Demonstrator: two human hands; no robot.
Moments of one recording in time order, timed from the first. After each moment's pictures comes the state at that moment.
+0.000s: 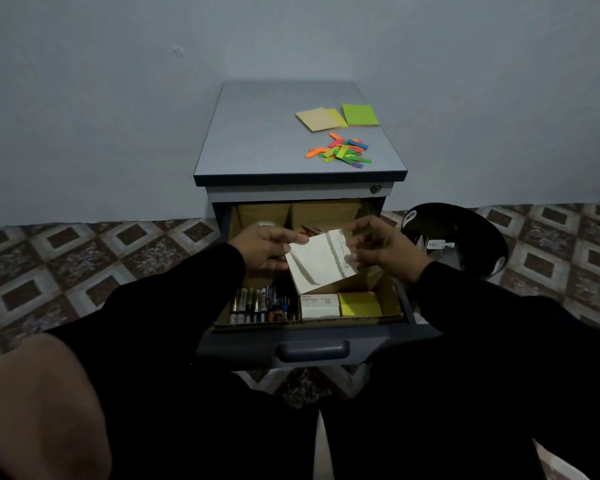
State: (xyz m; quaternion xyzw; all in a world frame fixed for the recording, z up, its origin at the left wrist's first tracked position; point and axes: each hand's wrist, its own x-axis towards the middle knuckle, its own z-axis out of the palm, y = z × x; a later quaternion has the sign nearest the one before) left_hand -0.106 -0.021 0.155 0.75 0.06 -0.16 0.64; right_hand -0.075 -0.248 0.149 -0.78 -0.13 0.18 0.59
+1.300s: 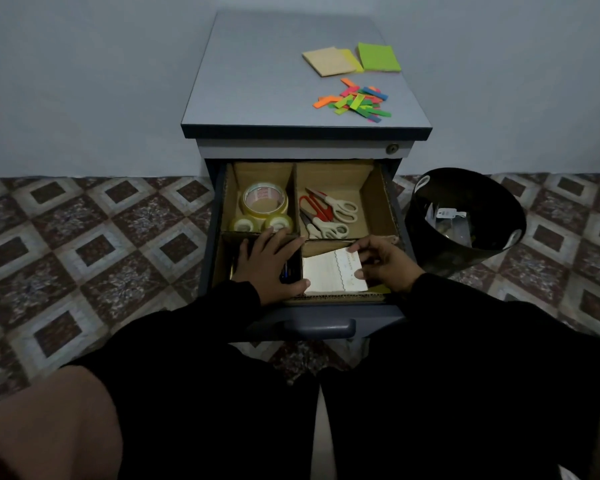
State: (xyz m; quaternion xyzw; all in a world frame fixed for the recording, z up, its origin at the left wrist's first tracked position) left_hand -0.127 -0.027 0.053 0.98 -0.05 -0.10 0.16; right_hand -0.074 -0.255 0.057 -0.80 -0.06 0.25 0.55
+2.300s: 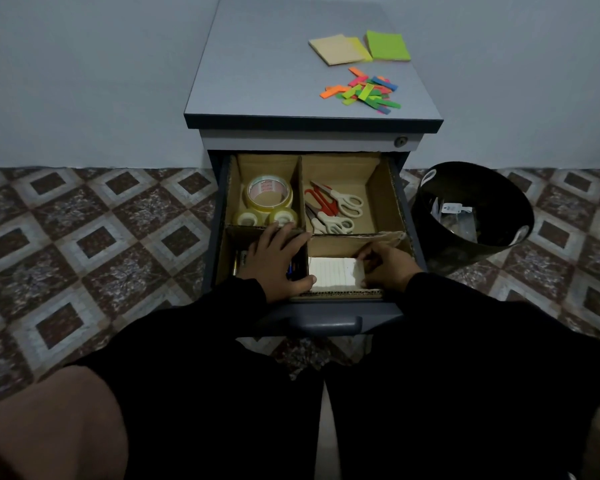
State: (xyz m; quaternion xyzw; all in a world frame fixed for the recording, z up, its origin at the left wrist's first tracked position) left_hand -0.130 -0.026 0.051 0.98 -0.06 -0.08 0.18; right_hand -0.067 -0.248 0.045 -0.93 -0.04 0.23 0.30
